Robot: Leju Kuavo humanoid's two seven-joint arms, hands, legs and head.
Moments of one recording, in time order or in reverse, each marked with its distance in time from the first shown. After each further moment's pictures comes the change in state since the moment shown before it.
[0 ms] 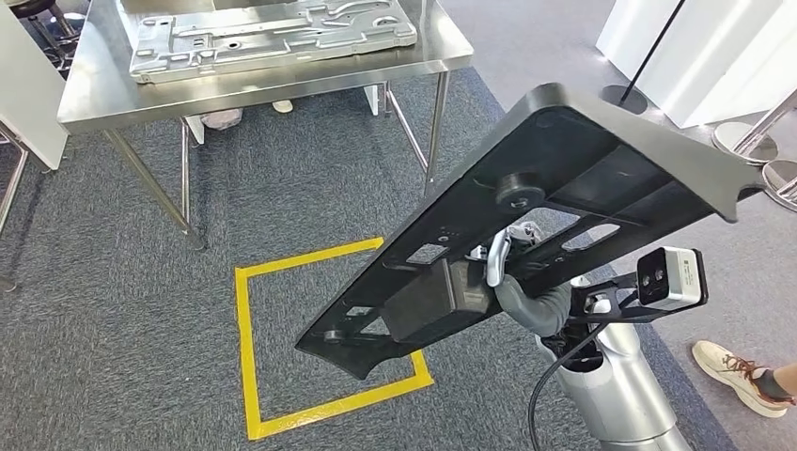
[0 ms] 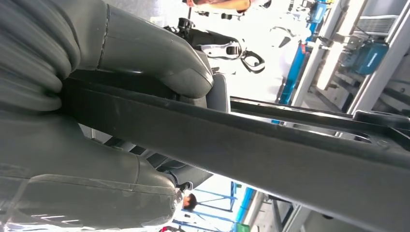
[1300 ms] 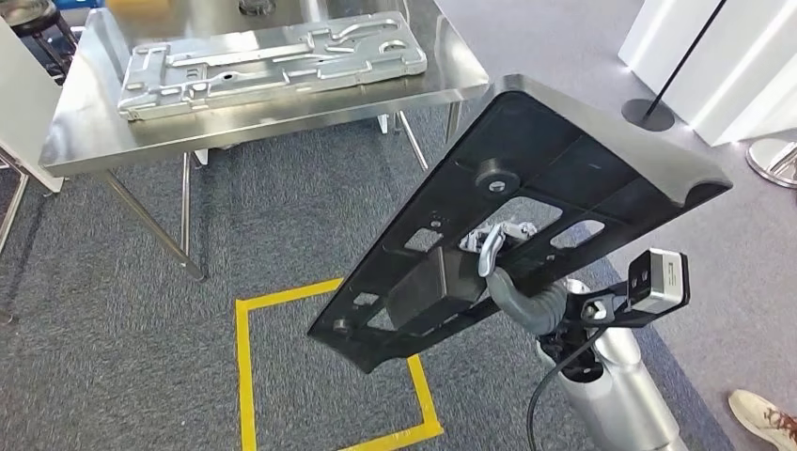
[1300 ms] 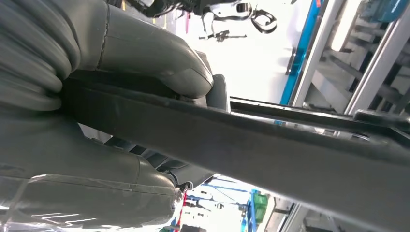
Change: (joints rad) left arm -0.003 0.002 -0.023 0.000 -0.031 0.002 -0.005; right arm 0.039 -0.003 0.004 -0.011 0.038 -0.099 0.011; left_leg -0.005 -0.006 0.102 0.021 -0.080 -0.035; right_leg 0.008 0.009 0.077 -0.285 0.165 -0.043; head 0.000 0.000
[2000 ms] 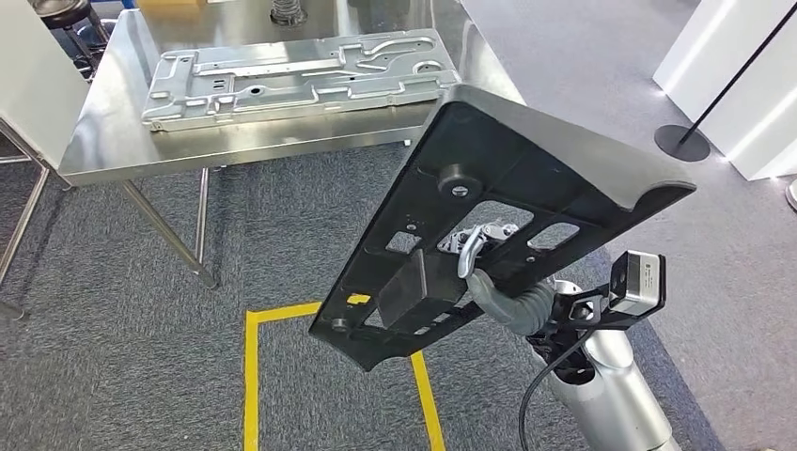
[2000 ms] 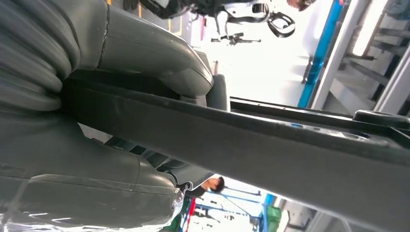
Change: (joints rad) left arm 0.003 -0.004 0.000 0.000 0.002 0.008 -0.005; right arm -0.010 0.008 0.025 0.003 0.063 -0.035 0.025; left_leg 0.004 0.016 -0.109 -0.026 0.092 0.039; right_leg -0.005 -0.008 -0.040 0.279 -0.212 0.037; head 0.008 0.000
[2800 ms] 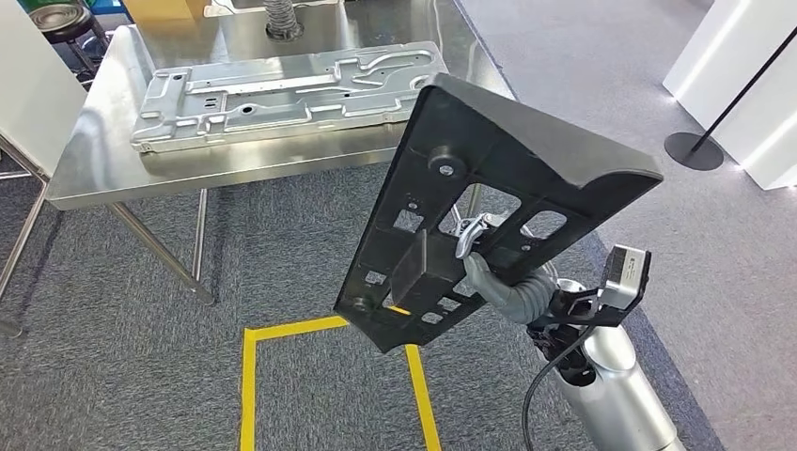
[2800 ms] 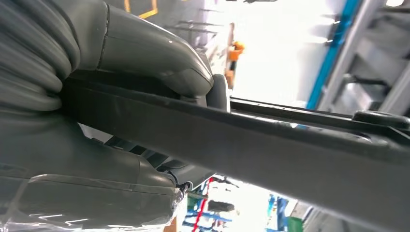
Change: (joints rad) left arm 0.012 0.001 0.002 0.000 0.002 -0.003 -0.010; right arm 0.015 -0.012 -0.005 -0.007 0.081 -0.151 0.005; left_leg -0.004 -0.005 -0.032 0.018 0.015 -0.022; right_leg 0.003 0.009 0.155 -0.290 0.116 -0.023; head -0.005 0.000
